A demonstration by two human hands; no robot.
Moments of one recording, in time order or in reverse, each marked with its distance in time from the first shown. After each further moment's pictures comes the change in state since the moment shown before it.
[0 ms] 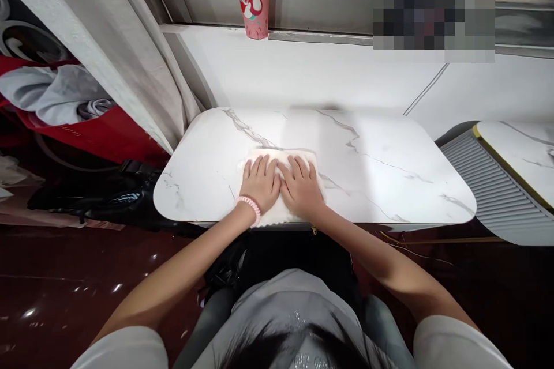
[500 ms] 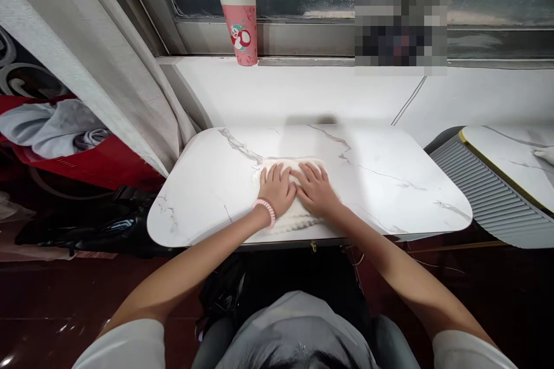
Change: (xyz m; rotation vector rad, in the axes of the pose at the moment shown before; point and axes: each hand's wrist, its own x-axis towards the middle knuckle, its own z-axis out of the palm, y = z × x) left_hand 0.041 0.029 0.016 -0.068 -0.052 0.051; right_hand 0.012 0.061 -0.011 -0.005 -0.040 -0.028
